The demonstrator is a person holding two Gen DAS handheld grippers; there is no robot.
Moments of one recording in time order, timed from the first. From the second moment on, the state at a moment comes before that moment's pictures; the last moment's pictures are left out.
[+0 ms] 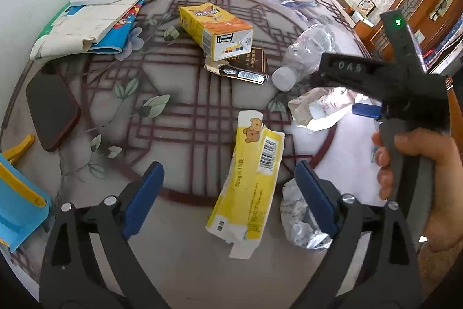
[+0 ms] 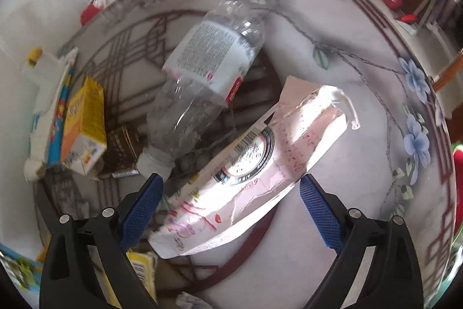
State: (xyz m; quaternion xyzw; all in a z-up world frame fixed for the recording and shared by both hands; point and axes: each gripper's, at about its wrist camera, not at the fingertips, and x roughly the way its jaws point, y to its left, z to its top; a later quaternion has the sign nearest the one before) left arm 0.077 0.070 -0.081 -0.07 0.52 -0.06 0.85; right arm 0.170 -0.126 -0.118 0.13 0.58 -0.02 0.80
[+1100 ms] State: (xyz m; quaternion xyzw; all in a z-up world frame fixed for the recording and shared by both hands) left arm 0.087 0.030 -0.130 0.03 0.57 -0.05 0.82; right arm 0.117 -0.129 -0.091 -0.06 0.53 0.07 0.84
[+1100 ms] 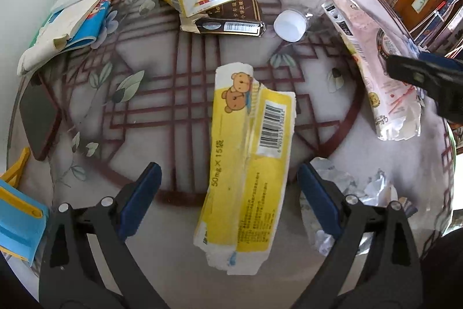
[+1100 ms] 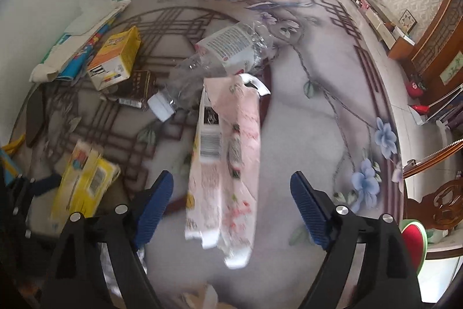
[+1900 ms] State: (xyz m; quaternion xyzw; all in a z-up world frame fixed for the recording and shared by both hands) left arm 0.088 0.024 -0.135 0.04 0.57 -0.06 0.82; right arm 0.117 -0.137 -0.114 -0.01 0.54 0.09 0.84
